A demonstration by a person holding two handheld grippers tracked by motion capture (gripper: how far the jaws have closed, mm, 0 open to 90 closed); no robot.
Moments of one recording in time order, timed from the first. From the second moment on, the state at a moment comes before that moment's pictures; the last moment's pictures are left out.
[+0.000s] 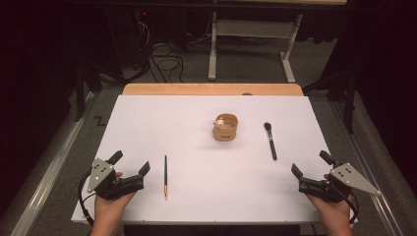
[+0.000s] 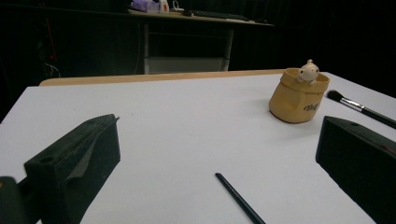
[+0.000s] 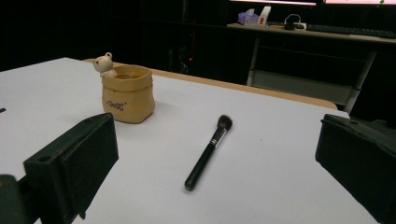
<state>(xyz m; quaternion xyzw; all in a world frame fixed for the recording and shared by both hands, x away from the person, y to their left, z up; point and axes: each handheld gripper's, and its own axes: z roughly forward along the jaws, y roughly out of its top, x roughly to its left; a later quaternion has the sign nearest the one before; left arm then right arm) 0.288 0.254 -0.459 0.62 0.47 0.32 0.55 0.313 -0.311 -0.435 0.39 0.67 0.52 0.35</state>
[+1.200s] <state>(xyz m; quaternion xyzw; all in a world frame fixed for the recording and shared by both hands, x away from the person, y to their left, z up) 0.289 0.250 -0.461 0.63 0.47 0.31 0.54 0.319 -0.309 -0.441 0.39 0.68 0.52 0.34</state>
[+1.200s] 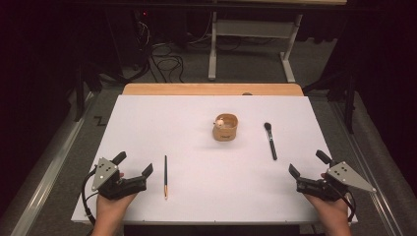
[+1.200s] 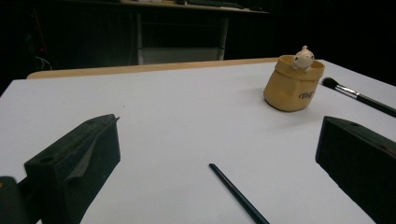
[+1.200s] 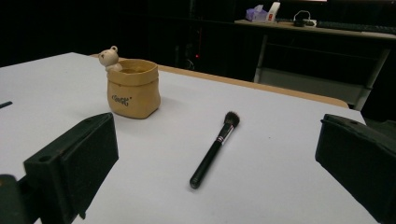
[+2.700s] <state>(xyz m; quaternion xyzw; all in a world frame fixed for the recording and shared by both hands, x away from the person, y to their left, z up) 0.302 0.260 -0.463 0.66 0.51 0.28 0.47 0.326 -0.302 -0.449 0.39 0.70 0.50 0.33</state>
